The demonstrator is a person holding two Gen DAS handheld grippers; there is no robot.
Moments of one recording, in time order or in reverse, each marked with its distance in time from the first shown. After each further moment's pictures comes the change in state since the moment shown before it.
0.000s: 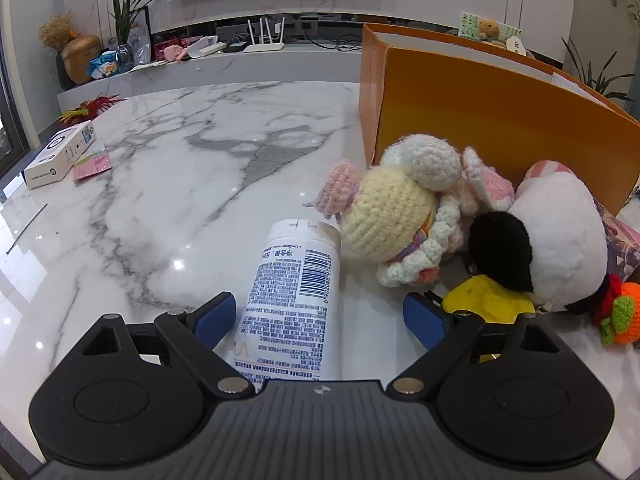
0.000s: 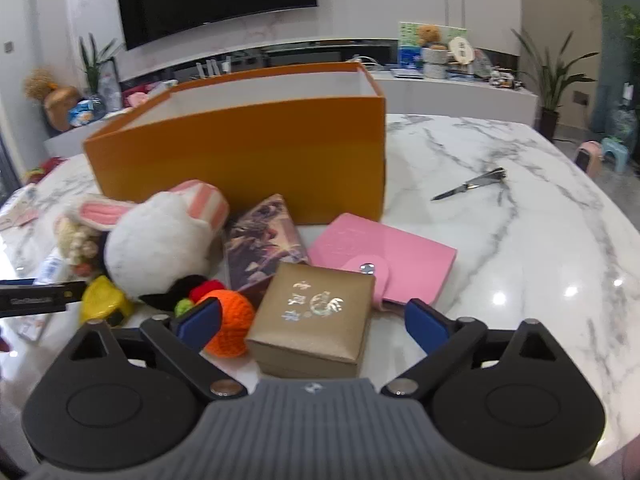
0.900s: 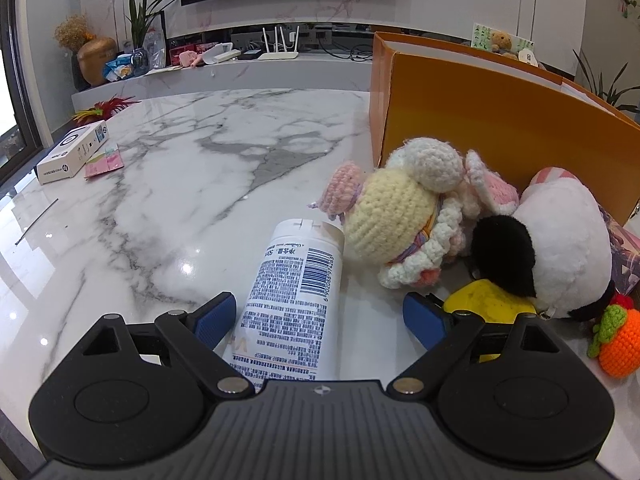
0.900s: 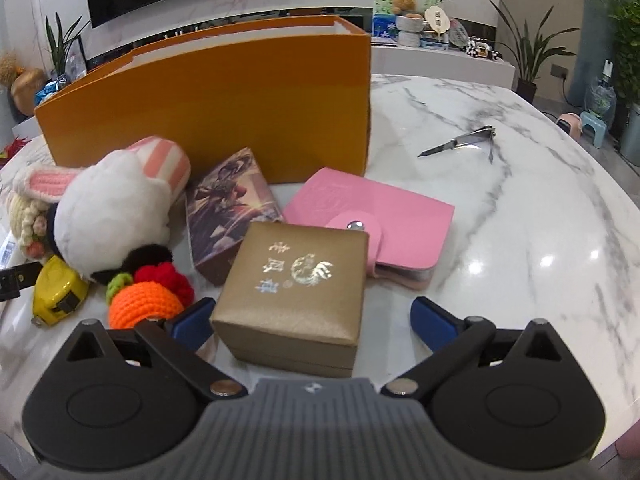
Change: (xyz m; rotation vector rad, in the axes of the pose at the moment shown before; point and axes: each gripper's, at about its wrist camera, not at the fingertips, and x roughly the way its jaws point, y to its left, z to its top) left arm -0.003 -0.004 -0.005 -0.018 -0.034 0.008; right arm 0.033 0.004 -0.013 -0.022 0.087 -0.064
